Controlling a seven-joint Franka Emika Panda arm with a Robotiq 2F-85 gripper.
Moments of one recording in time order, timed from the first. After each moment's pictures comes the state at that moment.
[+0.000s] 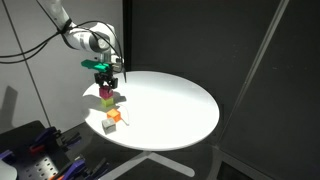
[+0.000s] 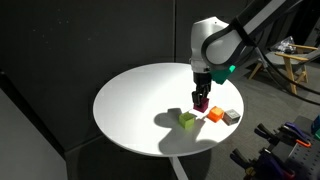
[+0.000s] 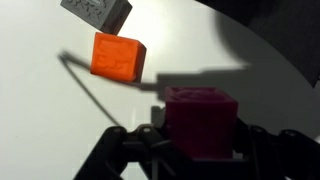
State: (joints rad) arm 0.14 0.24 0.11 -2.28 -0.05 2.38 0.05
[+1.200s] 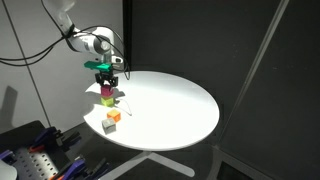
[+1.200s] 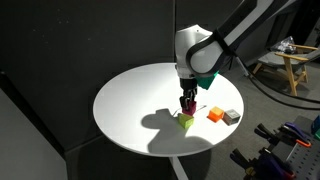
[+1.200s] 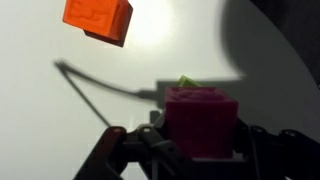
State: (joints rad) arm 0.19 0.38 0.13 -2.12 -0.12 2.37 0.05
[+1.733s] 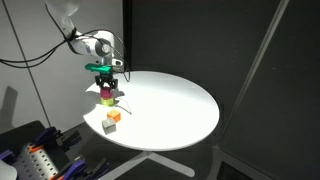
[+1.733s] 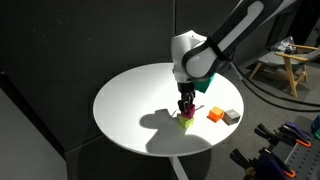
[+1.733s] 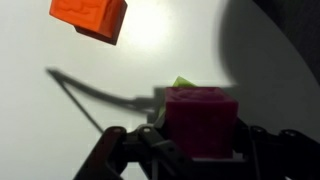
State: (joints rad) arm 0.21 0.44 0.13 -2.08 -0.12 2.35 0.05
